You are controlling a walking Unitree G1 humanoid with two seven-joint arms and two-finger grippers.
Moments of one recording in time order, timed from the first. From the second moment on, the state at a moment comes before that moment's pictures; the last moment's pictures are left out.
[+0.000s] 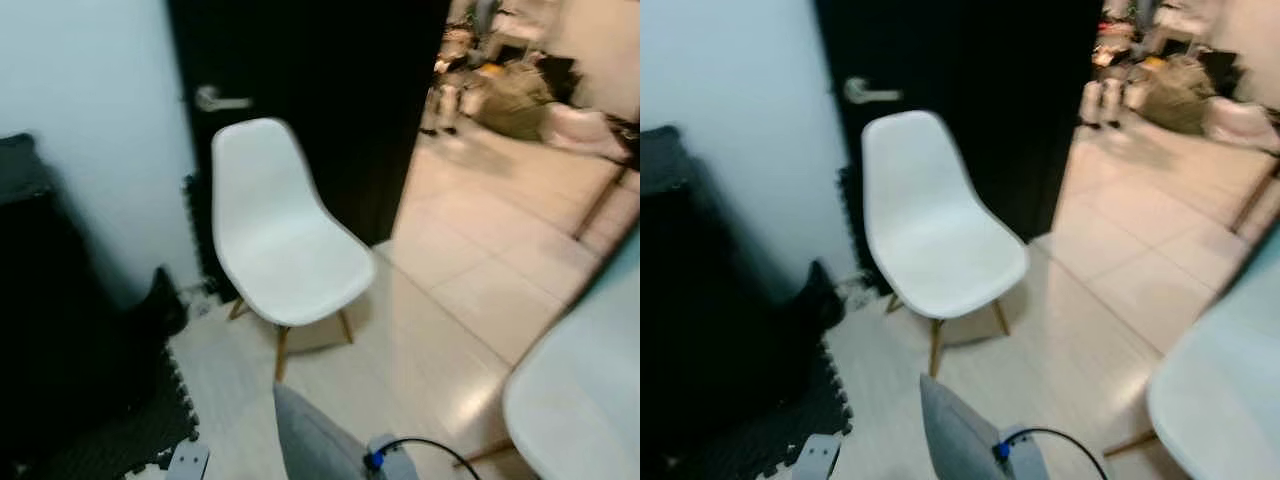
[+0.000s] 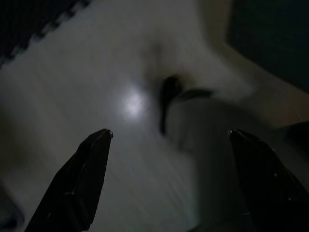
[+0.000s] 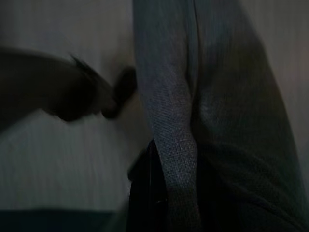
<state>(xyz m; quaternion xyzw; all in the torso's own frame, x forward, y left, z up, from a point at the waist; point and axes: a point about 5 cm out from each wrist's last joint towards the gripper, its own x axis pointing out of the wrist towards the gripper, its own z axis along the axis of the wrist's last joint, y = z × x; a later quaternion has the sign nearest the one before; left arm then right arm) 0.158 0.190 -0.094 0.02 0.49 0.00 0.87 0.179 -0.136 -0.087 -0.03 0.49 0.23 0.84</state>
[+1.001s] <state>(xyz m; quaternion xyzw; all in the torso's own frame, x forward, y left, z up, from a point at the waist) 0.165 0.191 -0.091 0.00 0.47 0.00 0.88 0.181 -0.134 -0.086 -0.03 0.48 0.21 0.85</state>
